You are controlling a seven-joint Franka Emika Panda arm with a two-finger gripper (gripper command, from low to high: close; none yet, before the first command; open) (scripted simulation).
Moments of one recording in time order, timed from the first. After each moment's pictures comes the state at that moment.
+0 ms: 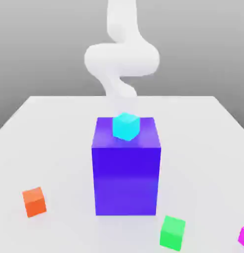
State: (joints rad) arm 0.00 -0.71 0.04 -2.29 -0.01 2.32 0.81
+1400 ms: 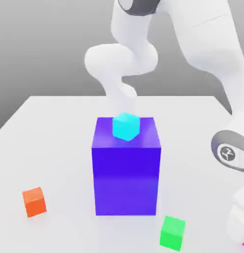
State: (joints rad) arm 0.30 0.61 0.27 -2.12 -0.35 2.69 1.09
